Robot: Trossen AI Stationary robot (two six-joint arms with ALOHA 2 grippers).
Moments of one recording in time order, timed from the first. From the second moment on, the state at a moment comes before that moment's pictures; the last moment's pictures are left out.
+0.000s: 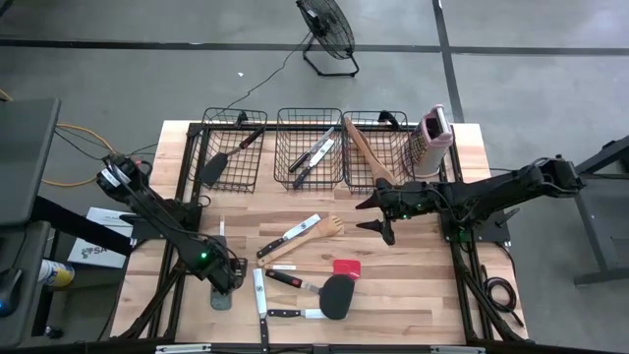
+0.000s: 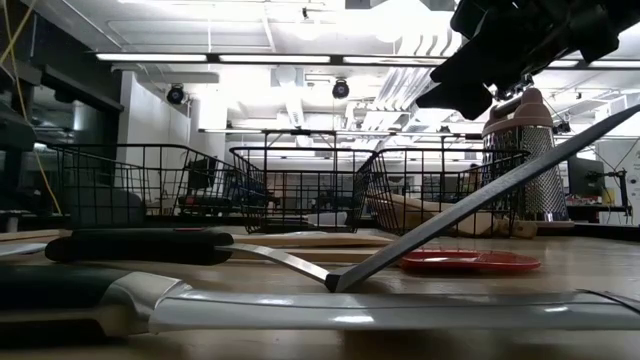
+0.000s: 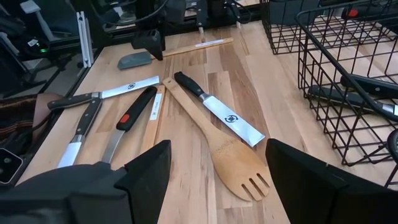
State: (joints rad) left arm -0.77 1.48 0.74 -0.76 0.04 -2.31; right arm 0.07 1.08 0.50 0.18 0.00 0.21
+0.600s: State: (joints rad) left arm -0.77 1.51 0.74 -0.73 0.05 -2.26; right arm 0.07 1.08 0.50 0.18 0.00 0.21
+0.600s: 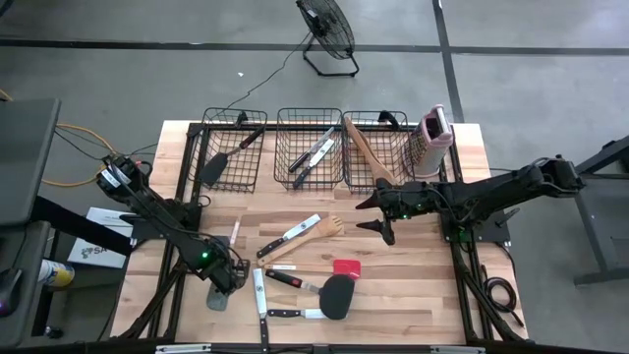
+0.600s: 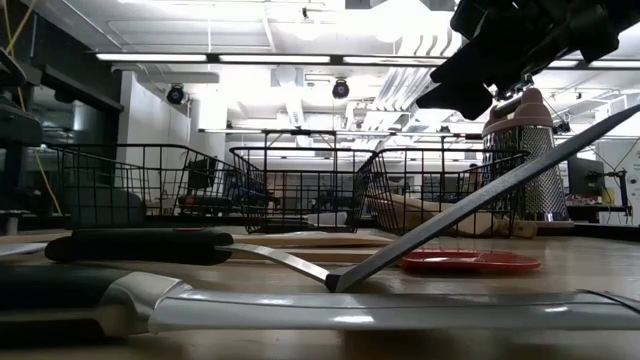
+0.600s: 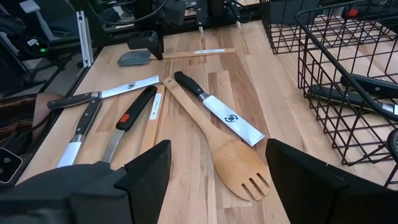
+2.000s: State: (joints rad) left arm -0.47 1.45 1.34 -1.57 -0.49 -1.51; right arm 0.07 1.08 0.50 0.19 0.00 0.21
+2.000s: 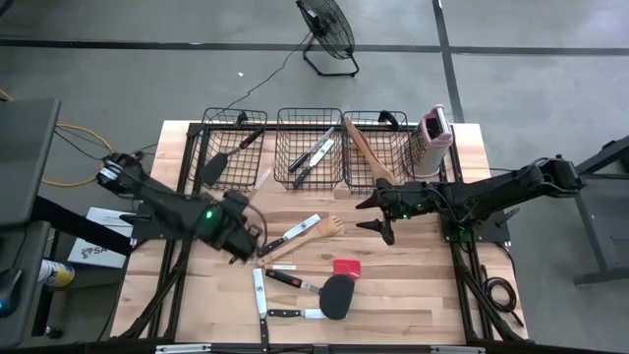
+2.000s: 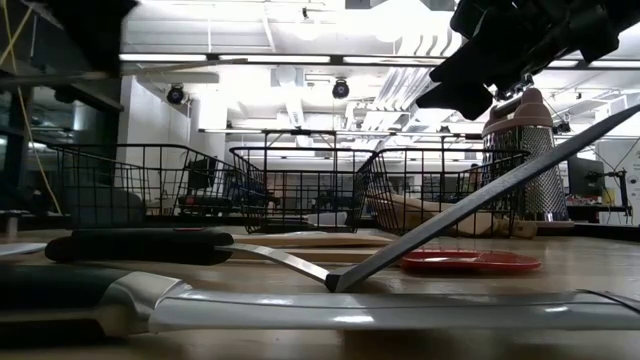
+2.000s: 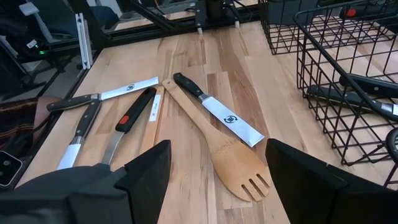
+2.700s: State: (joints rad) left arm -0.04 1.44 1.36 -1.57 -0.74 -1.02; right arm 0.07 1.08 0.50 0.19 0.00 0.21
